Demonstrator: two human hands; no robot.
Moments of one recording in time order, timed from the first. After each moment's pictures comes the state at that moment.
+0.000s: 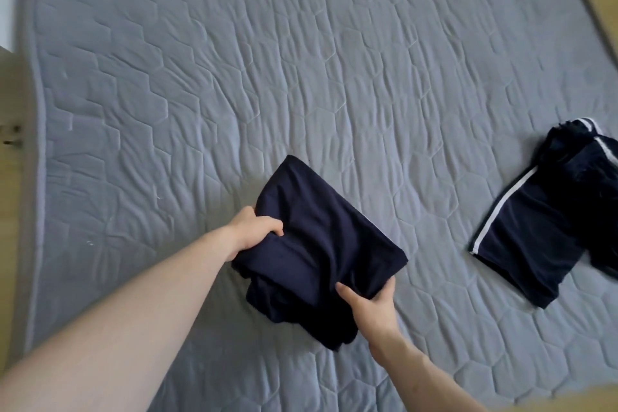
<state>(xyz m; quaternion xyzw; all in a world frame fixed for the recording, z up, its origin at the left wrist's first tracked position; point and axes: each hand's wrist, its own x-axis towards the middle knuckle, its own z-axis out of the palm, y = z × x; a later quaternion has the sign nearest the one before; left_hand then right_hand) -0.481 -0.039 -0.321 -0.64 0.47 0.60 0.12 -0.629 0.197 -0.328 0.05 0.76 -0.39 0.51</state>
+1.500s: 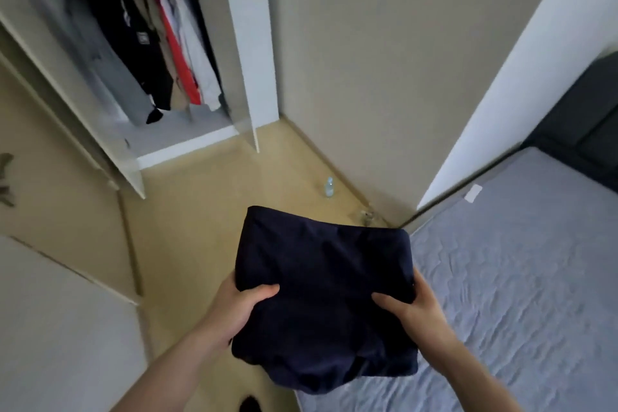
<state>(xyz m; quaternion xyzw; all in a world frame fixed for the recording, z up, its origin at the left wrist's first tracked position) -0.070 0.308 0.281 -0.70 0.12 0.45 -0.54 -0.319 0.109 0.275 -0.57 0.44 -0.19 0.66</state>
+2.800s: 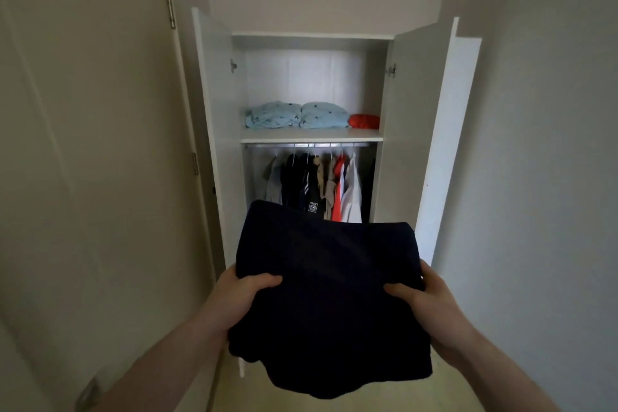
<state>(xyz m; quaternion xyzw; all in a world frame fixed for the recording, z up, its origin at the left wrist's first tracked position) 0.569 0.253 0.495 -0.70 0.06 0.18 -0.69 0.455 -0.044 0.474 -0.69 0.14 -0.15 0.69</state>
